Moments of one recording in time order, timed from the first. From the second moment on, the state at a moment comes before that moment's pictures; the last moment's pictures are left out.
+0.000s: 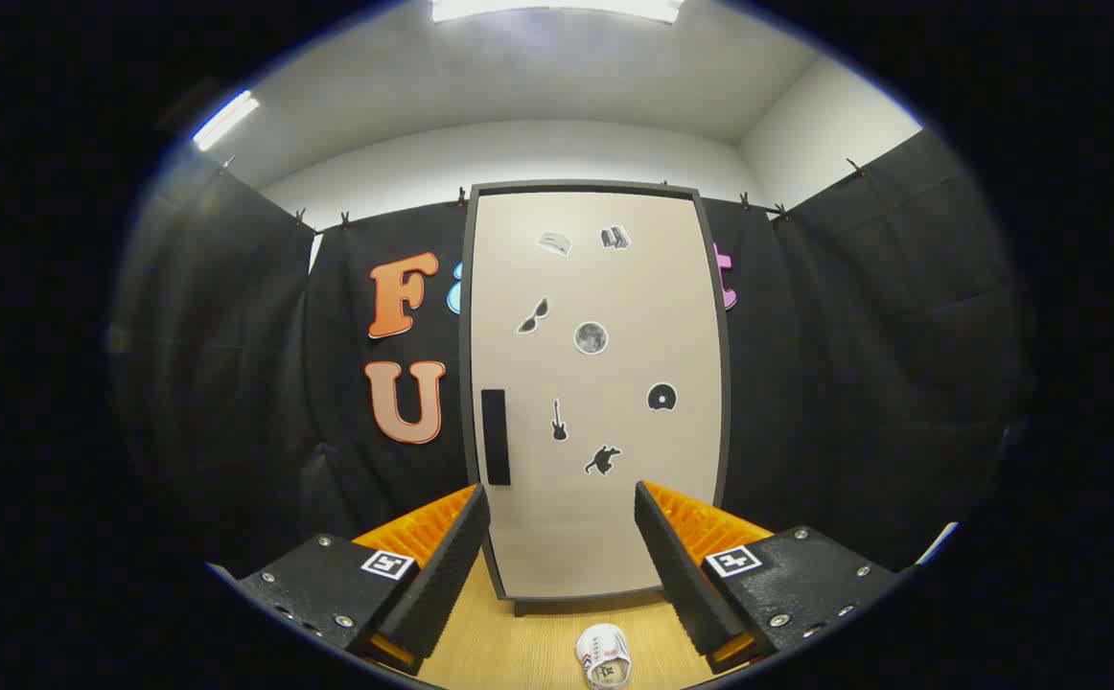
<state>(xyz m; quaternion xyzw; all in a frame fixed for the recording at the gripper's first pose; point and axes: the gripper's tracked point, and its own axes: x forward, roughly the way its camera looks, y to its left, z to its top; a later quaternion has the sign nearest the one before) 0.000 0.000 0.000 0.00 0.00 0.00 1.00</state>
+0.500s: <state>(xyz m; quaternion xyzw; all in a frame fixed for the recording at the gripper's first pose) 0.005 0.004 0.000 0.00 0.00 0.00 1.00</state>
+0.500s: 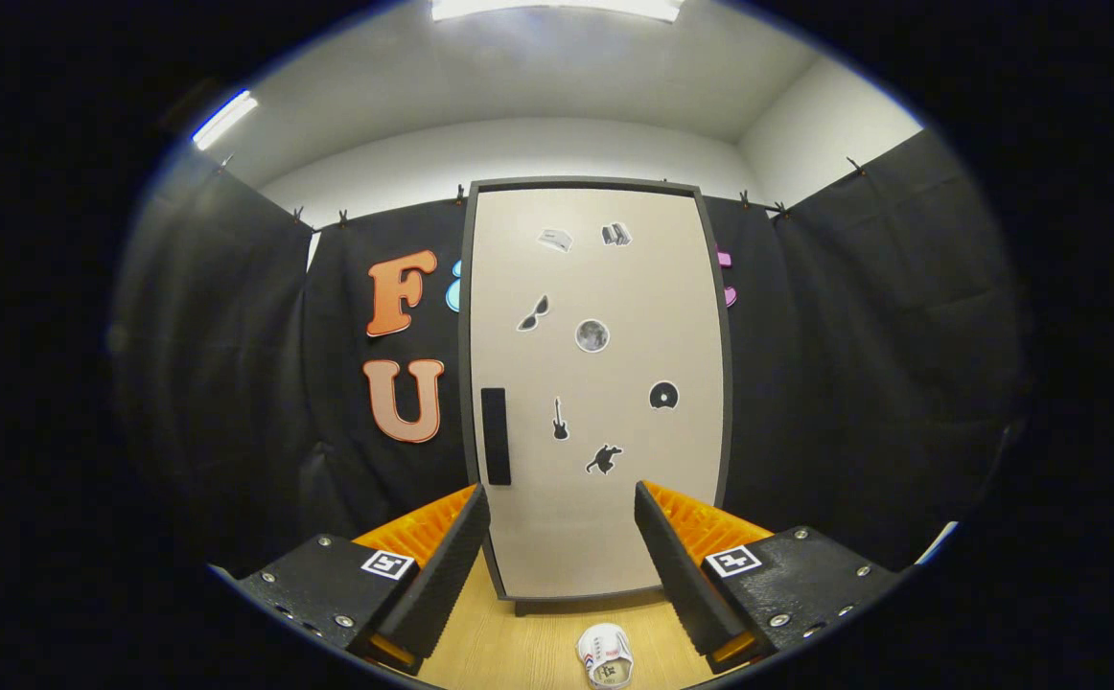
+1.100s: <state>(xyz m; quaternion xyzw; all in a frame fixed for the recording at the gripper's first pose) 0.029 0.026 -0.004 -0.01 0.01 0.02 1.00</state>
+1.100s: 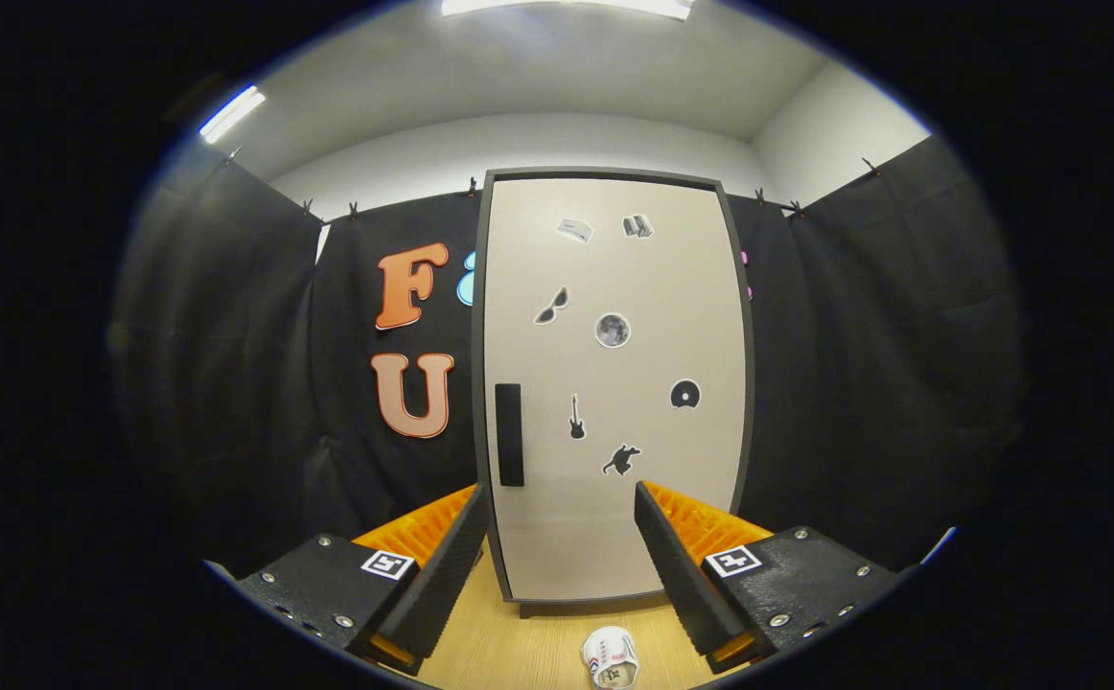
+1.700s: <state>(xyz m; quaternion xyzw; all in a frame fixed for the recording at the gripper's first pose) 0.151 0.075 0.002 -0.02 -0.02 0.05 1.00</state>
